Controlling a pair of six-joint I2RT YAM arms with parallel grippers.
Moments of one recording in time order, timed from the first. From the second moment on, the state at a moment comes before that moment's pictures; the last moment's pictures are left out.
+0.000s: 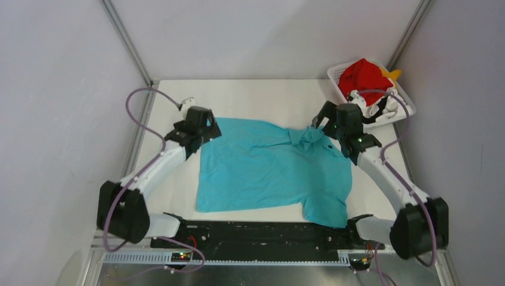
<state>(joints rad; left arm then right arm) -0.32 1.40 1.03 -0.41 -0.42 -0.58 0.28 1.29 0.98 -0.22 0.21 0.62</state>
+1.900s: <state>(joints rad) -0.28 1.26 0.75 -0.39 -0.23 -0.71 0.27 1.61 1.21 -0.33 0.00 0.66</state>
